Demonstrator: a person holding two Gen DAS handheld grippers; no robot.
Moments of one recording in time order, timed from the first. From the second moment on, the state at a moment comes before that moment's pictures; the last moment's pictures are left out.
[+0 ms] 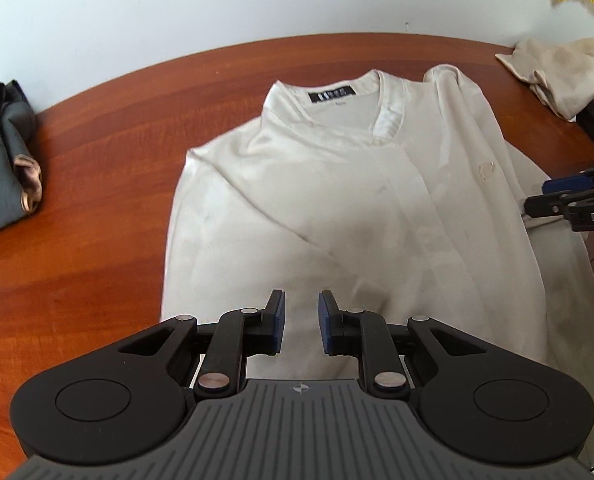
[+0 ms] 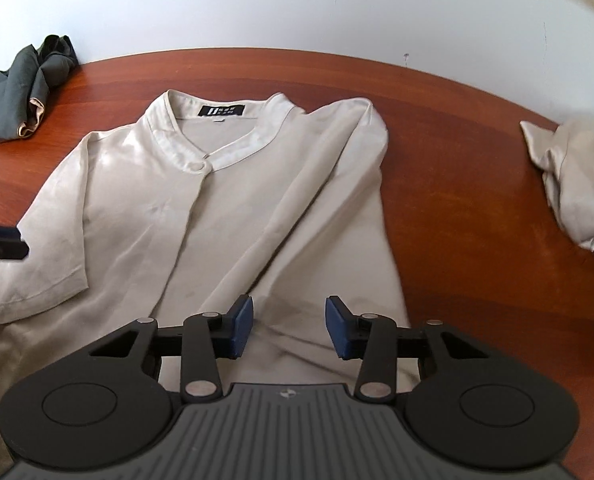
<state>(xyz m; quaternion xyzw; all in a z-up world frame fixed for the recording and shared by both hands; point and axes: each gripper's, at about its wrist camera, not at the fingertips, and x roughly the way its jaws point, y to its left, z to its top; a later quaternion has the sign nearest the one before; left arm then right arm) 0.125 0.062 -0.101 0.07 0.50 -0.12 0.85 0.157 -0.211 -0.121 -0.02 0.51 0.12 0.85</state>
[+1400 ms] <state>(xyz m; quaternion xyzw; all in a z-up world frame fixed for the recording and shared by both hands) 0.129 0.047 -0.125 0.08 0.49 -0.06 0.86 0.188 -0.364 -0.095 -0.08 0.48 -0.07 0.87</state>
